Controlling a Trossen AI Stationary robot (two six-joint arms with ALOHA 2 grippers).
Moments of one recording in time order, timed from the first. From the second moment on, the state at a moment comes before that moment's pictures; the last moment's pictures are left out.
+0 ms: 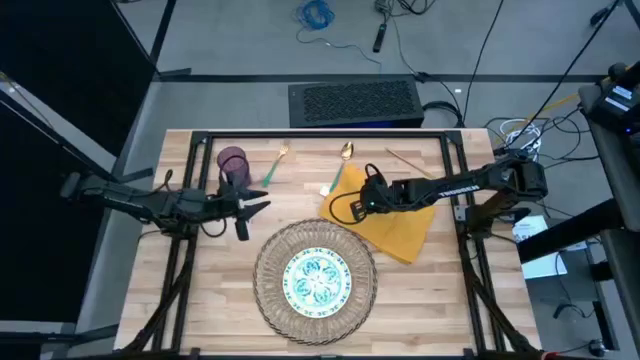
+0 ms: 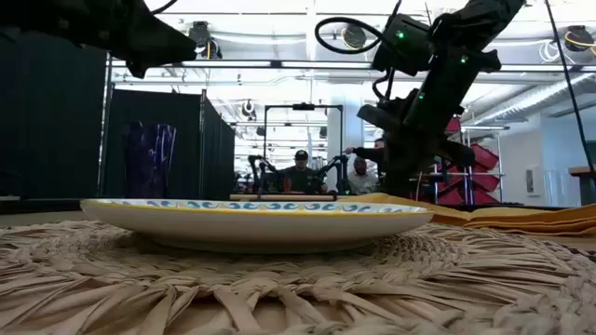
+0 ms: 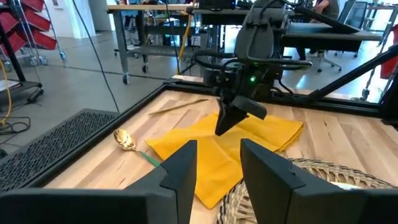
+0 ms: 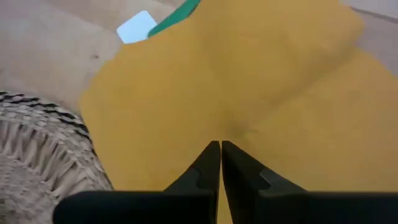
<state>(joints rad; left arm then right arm) -0.17 0.65 0.34 0.19 -0.43 -0.07 -0.12 1.53 0.81 -0.35 0.28 0.98</state>
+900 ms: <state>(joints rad) -0.17 0.65 0.34 0.17 -0.43 -0.06 -0.13 1.57 0.84 -0.36 0.23 0.95</state>
